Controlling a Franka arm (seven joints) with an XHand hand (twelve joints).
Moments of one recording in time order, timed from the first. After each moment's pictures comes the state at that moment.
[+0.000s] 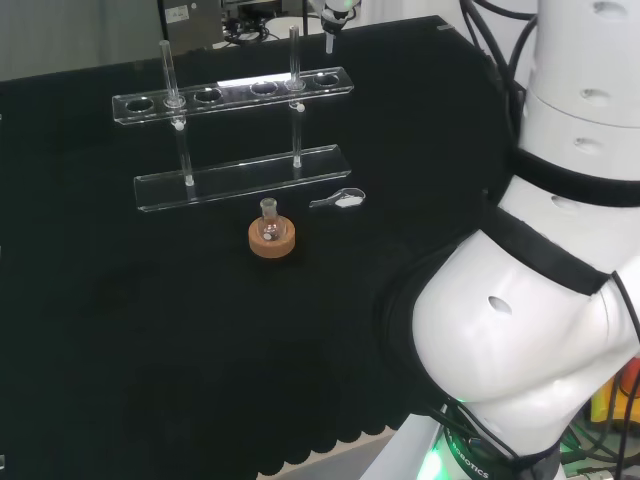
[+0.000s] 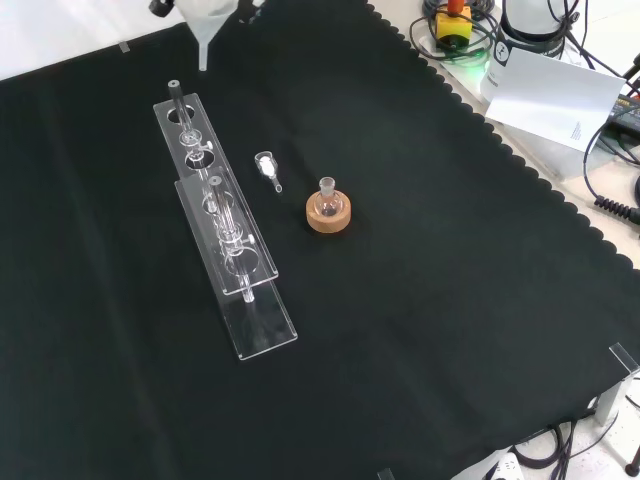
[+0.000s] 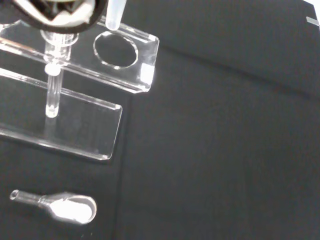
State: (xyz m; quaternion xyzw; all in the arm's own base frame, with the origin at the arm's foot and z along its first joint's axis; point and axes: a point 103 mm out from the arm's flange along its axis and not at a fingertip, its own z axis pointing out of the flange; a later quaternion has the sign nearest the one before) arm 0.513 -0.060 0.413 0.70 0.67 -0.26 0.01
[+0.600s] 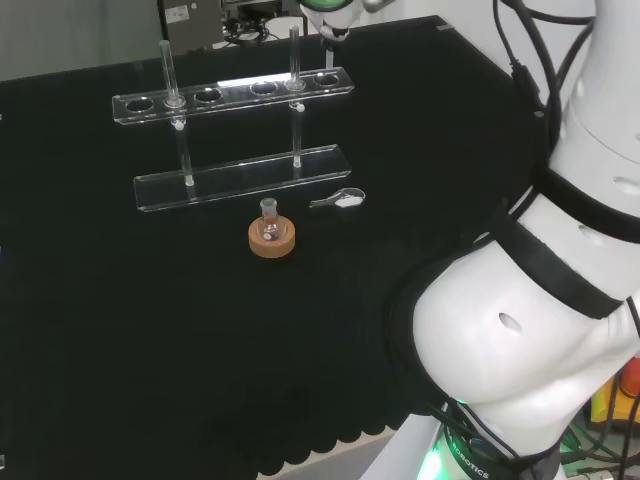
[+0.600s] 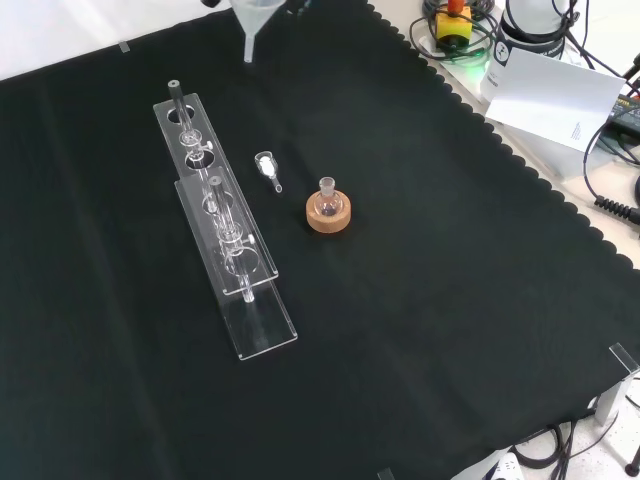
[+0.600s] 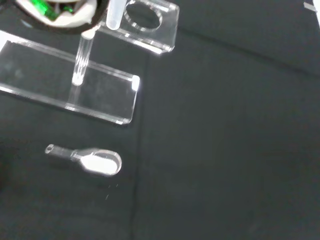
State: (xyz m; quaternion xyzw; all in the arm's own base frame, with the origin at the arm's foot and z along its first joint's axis) arm 0.446 -0.031 0.418 0.70 0.66 -0.27 0.01
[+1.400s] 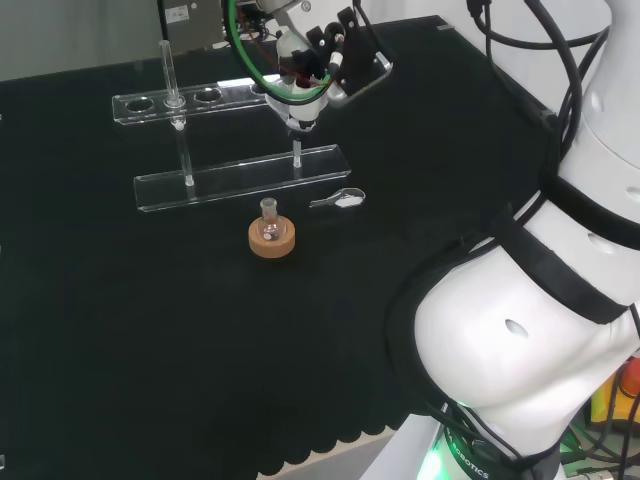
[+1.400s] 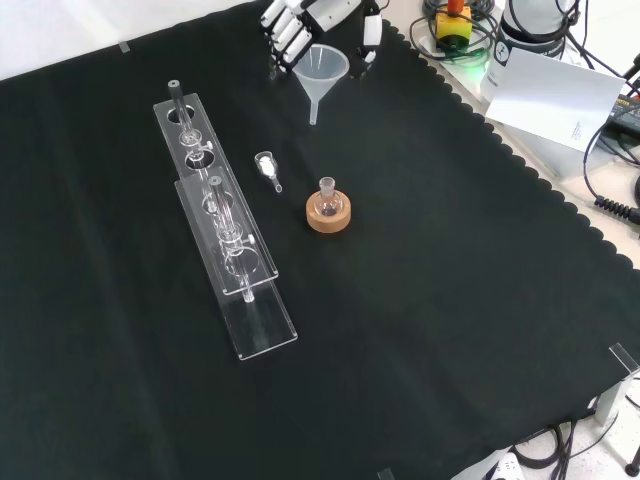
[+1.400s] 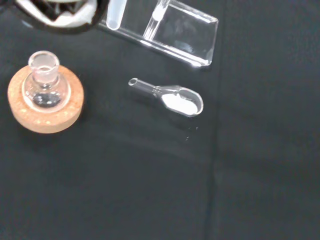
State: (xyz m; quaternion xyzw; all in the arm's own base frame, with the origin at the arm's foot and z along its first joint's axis) arm 0.399 0.035 0.332 0.66 0.69 -0.29 -0.02
